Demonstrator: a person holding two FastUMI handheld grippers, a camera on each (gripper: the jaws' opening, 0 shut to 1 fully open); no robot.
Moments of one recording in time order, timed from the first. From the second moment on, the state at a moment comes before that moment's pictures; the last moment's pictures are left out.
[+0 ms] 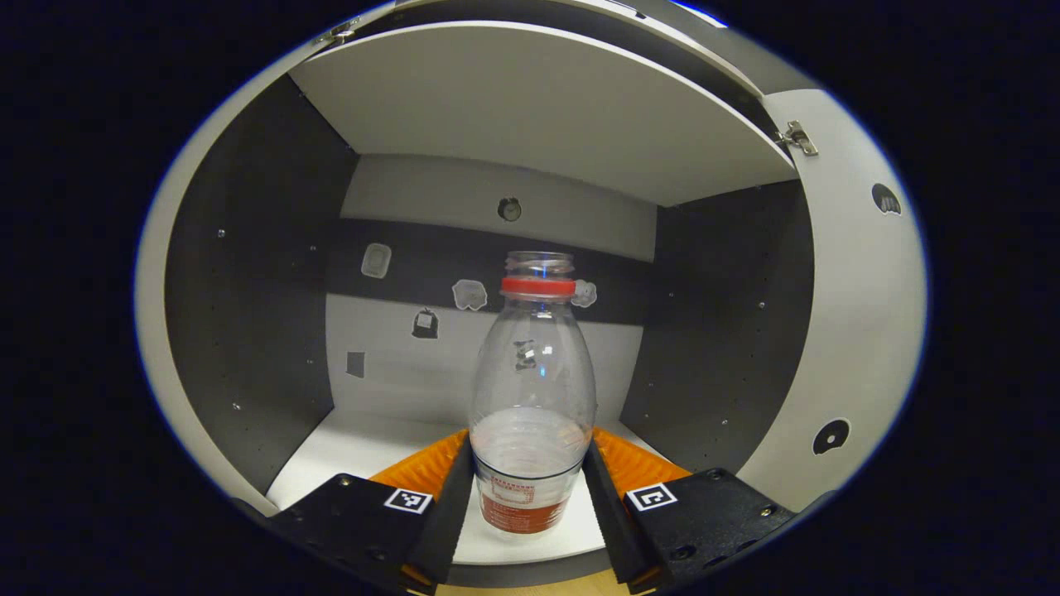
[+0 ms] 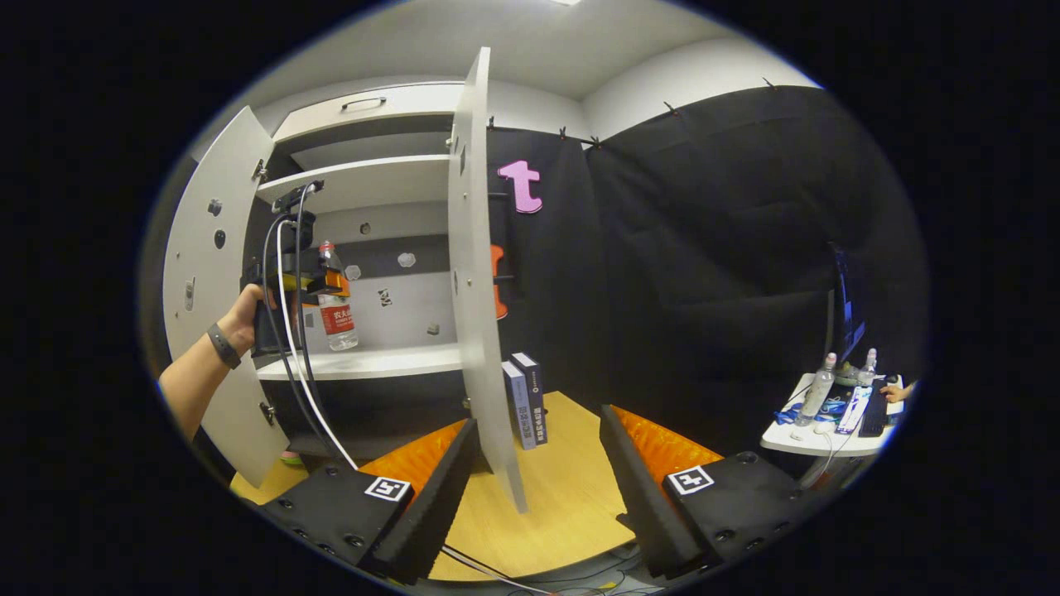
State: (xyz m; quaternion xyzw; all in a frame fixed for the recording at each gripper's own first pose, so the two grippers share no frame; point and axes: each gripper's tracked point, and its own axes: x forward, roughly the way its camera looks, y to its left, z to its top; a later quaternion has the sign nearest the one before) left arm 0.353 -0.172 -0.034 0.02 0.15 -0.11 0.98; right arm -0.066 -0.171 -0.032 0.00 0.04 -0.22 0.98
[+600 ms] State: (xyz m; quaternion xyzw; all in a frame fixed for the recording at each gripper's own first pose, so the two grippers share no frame) left arm 0.380 -0.173 -0.074 0.03 0.17 -0.09 0.98; right arm -0.077 -0.194 -0.043 0.01 0.05 -0.24 0.97
